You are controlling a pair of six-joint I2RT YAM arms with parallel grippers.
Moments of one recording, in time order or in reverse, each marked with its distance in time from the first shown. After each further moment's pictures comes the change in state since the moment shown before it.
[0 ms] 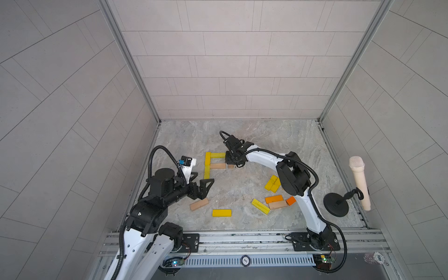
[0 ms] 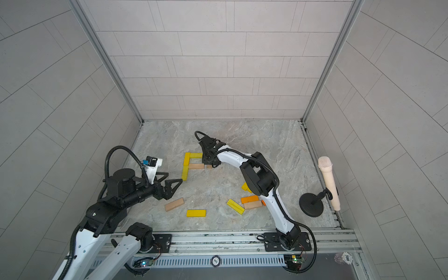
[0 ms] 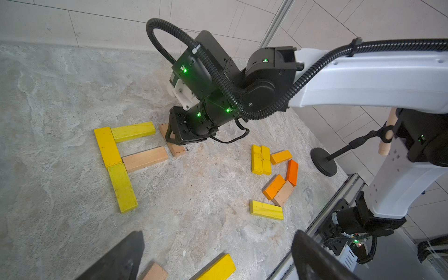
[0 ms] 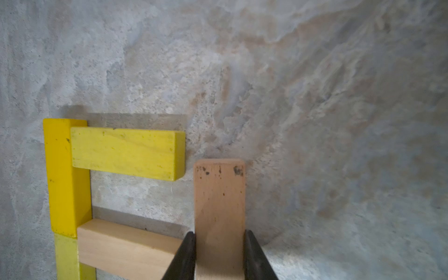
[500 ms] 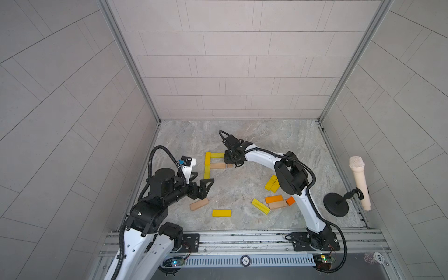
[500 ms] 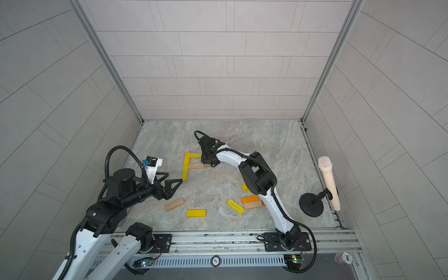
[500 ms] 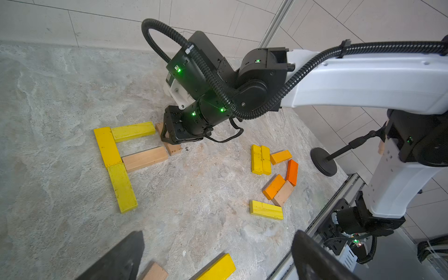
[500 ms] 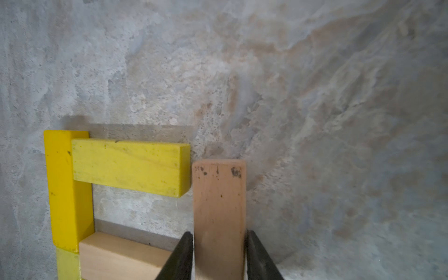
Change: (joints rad) left arm 0.000 0.000 0.000 0.000 0.000 0.000; right arm -0.001 0.033 0.036 0.001 -0.005 0.014
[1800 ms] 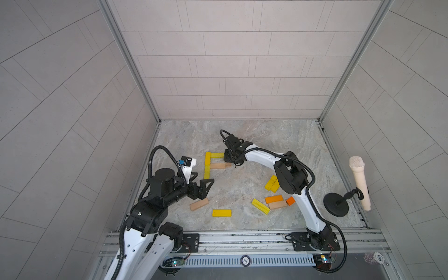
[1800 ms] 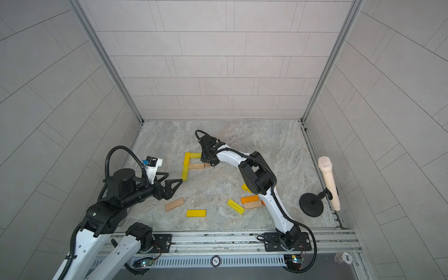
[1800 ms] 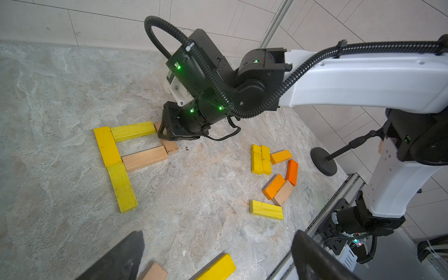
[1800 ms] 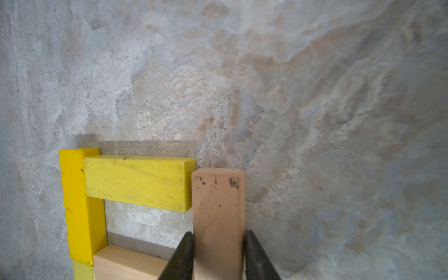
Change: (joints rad) left arm 0.000 0.000 -0.002 0.000 0.000 0.000; right arm -0.009 0.009 0.002 0.043 -0.011 0.056
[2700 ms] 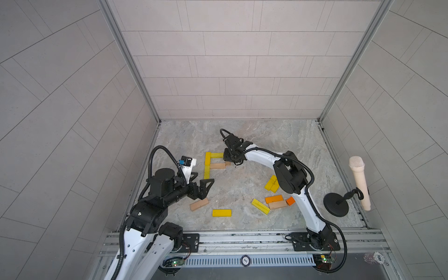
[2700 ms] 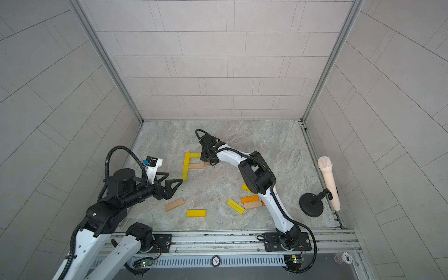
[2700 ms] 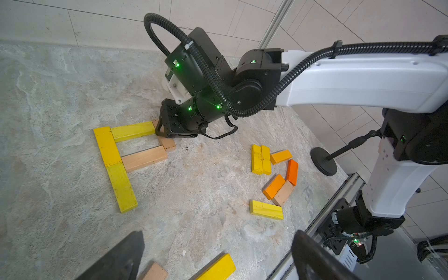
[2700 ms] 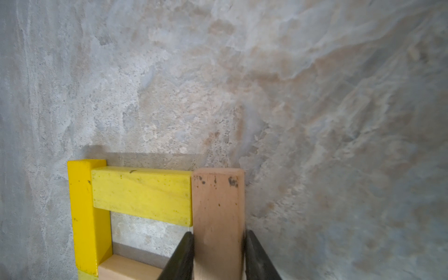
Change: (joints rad) left arm 0.000 0.000 0.000 0.000 0.001 0.000; right arm -0.006 0.014 0.011 0.028 -0.002 0.001
